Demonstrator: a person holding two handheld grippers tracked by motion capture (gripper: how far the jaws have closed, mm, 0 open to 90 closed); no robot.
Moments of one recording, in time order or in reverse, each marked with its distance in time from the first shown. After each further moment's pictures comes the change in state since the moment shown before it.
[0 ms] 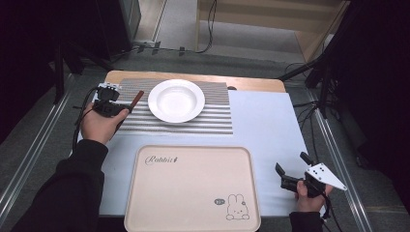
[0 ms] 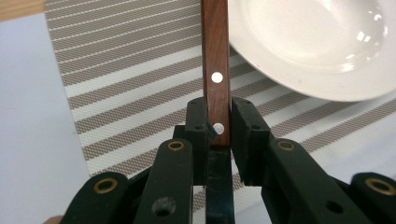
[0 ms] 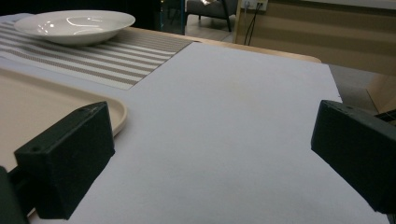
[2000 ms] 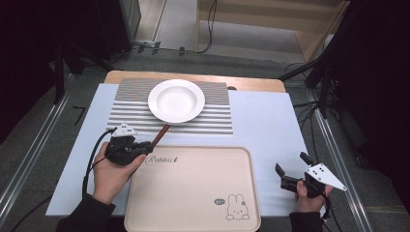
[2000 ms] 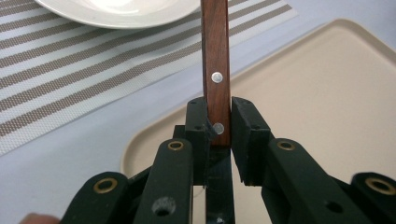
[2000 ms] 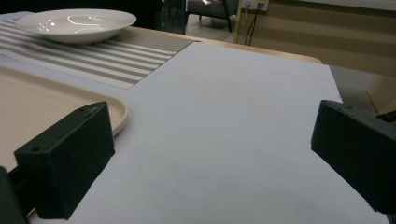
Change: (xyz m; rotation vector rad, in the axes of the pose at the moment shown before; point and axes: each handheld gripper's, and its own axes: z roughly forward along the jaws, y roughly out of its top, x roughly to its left) left arm -0.114 -0.093 -0.052 -0.113 -0.222 0.117; right arm 0.001 0.000 0.000 0.001 0.002 -0.007
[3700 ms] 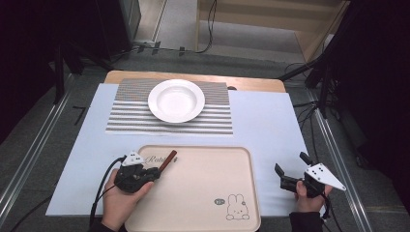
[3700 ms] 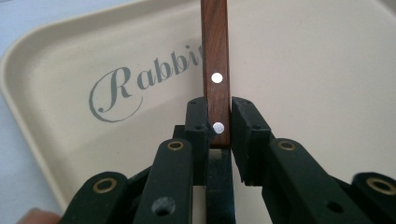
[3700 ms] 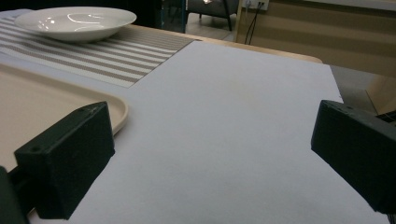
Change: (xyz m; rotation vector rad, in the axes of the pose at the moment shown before) left arm -0.031 -0.063 0.024 0.052 -0.041 -0.046; right arm 0.001 0.000 0.001 0.004 -0.001 -0.004
